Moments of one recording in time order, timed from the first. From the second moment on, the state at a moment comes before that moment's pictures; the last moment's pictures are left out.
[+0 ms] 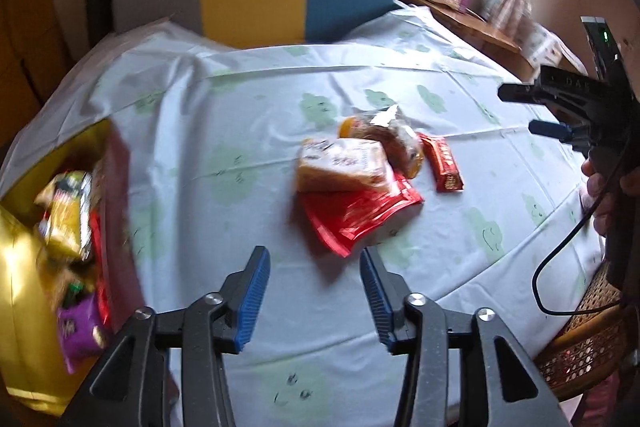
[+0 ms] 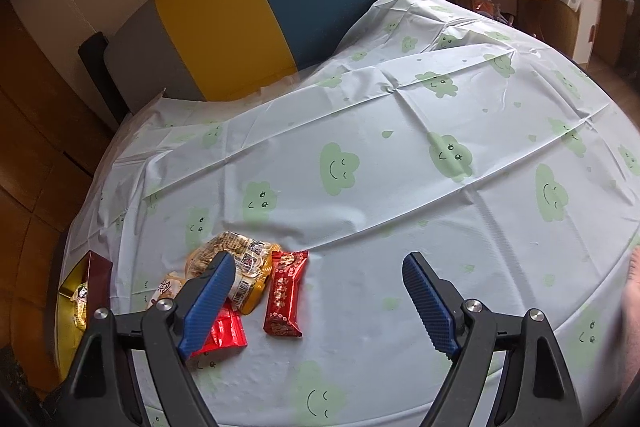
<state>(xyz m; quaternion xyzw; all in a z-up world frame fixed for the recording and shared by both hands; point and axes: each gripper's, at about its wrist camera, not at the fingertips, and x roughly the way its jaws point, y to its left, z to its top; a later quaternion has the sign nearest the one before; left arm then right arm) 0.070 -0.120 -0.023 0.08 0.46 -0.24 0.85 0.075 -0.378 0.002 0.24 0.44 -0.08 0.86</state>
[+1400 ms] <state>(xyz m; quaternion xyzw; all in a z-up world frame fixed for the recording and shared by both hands) 0.084 -0.106 -0.029 0.04 0.44 -0.24 0.86 0.107 -0.318 -0.053 0.12 0.55 -0.01 0.83</state>
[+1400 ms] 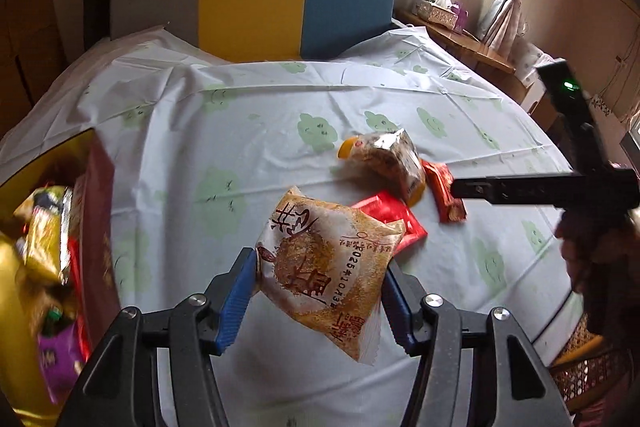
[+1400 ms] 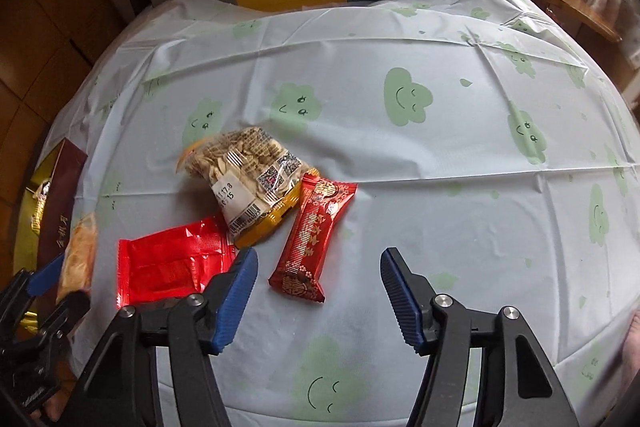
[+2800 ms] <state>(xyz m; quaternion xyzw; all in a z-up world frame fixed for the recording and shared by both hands) 0.053 0.135 -0.043 -0.17 0.45 0.02 0.87 0.123 -0.276 -0.077 0.01 0.55 -0.01 0.83</state>
